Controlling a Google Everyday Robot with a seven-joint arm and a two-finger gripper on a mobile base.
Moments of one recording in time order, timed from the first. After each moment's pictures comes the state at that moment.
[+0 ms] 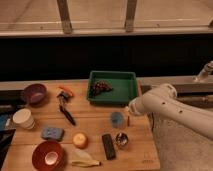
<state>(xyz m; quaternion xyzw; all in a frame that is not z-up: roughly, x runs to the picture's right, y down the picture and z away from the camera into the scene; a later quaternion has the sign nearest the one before) 0.114 0.118 0.737 -0.23 -0.02 0.60 0.77</state>
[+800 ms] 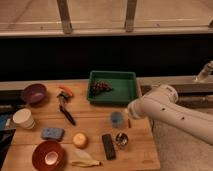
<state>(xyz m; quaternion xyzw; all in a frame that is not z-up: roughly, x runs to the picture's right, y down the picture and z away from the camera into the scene) 0.107 0.124 0.700 -0.21 -0.02 0.59 0.78</state>
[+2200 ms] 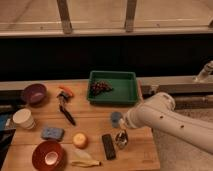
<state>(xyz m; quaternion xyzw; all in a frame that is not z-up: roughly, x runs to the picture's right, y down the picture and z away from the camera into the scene) 0.078 0.166 0.682 -0.25 -0.02 0.57 0.78</state>
